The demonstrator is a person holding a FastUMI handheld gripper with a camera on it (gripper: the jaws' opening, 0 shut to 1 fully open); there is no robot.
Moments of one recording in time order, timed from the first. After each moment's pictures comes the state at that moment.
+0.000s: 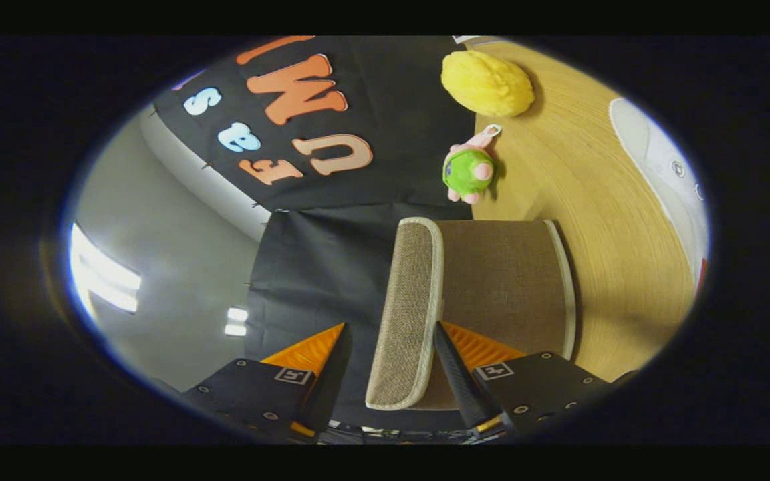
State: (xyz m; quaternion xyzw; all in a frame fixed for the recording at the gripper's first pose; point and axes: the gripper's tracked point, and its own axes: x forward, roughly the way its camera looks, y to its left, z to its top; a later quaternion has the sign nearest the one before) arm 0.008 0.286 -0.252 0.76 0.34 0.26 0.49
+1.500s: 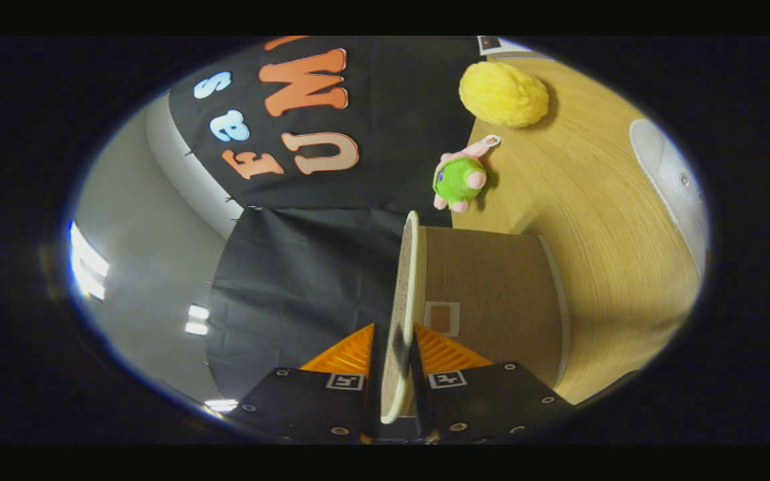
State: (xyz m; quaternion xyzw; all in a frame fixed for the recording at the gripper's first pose) arm 0.022 0.323 -0.256 0.67 0.39 0.21 0.59
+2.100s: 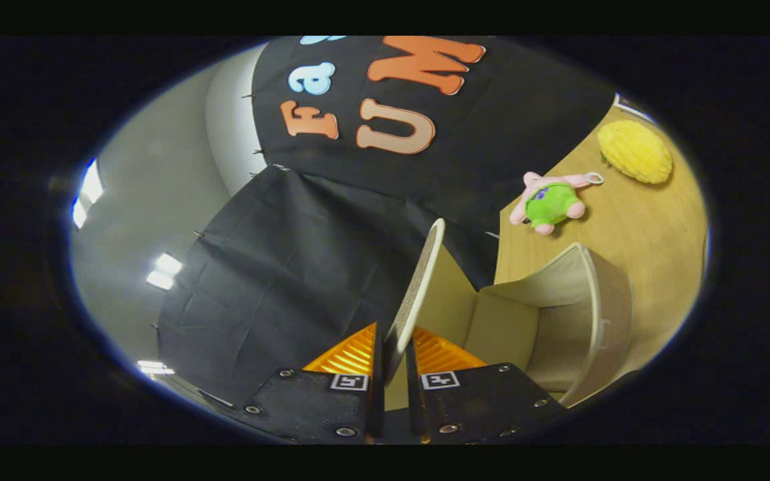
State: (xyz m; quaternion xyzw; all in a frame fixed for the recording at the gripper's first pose) arm 0.091 0.414 -0.132 0.57 0.38 0.27 0.68
